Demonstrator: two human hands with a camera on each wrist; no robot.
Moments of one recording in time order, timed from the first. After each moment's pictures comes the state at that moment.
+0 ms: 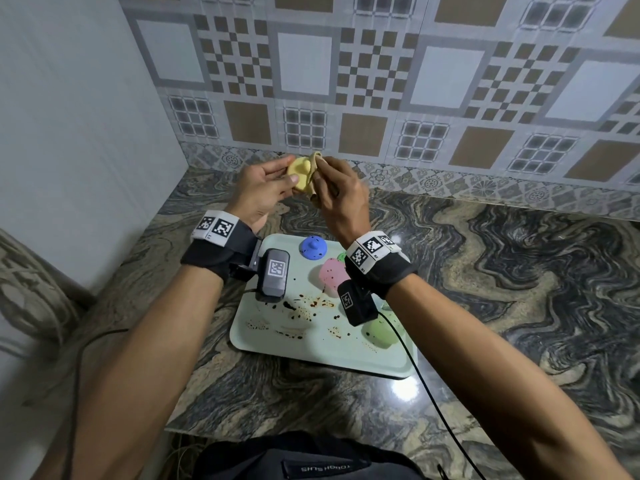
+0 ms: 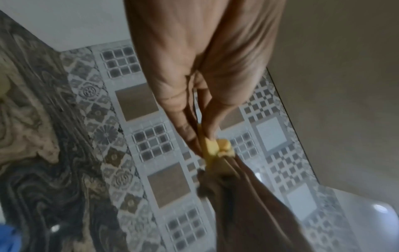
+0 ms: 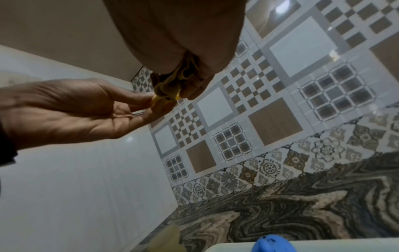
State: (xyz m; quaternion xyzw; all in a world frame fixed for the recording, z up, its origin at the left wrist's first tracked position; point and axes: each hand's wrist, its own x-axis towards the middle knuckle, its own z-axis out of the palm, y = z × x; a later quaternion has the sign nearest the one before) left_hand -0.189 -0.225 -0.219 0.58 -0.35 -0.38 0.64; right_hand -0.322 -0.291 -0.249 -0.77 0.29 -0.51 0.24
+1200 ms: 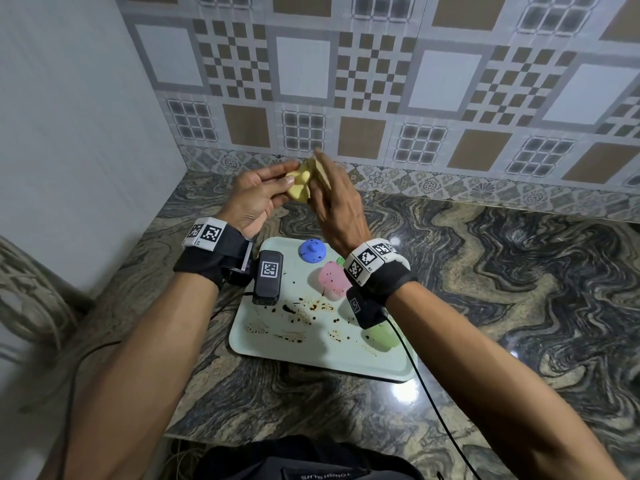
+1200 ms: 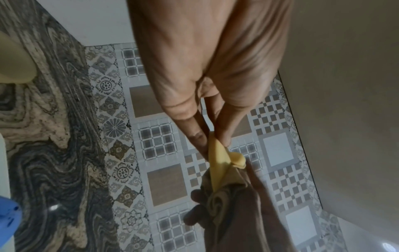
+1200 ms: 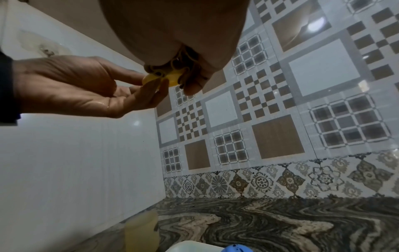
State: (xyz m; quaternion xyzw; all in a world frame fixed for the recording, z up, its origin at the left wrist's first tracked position) left_hand -0.182 -0.218 -0.220 0.50 -0.36 -0.44 0.65; right_hand -0.328 -0.285 -0.254 -0.82 0.23 -0.47 0.22
